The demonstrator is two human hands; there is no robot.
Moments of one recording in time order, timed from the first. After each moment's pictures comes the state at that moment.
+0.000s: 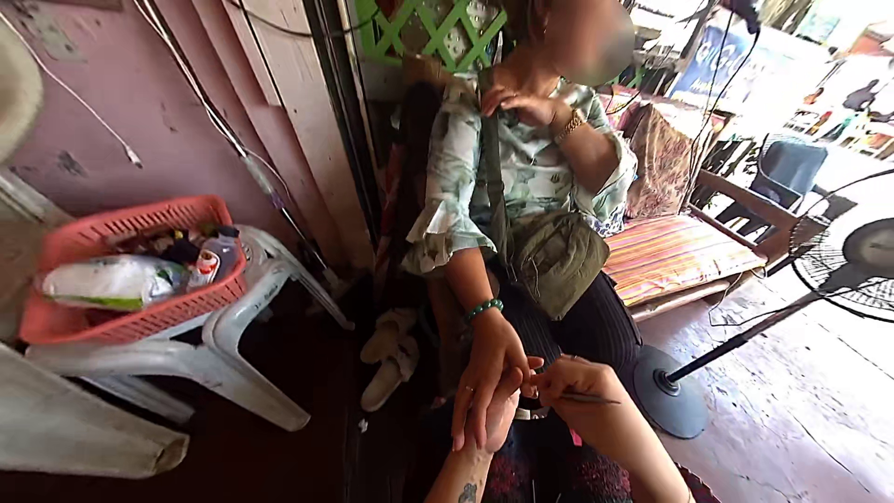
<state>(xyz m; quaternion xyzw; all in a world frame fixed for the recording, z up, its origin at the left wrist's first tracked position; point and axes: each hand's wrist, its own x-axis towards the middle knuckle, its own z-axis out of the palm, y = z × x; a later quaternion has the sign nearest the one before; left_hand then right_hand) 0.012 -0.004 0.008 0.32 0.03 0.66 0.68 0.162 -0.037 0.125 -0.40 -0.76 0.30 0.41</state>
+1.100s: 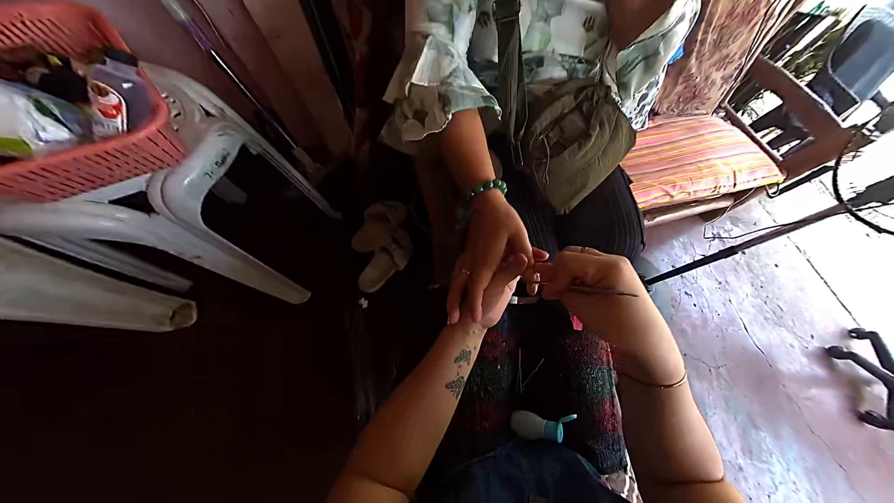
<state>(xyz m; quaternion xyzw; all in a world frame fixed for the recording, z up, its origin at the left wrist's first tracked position) 0.010 -0.009 0.015 0.37 0.08 0.62 0.69 0.157 -0.049 0.144 -0.44 -0.78 0.25 0.36</state>
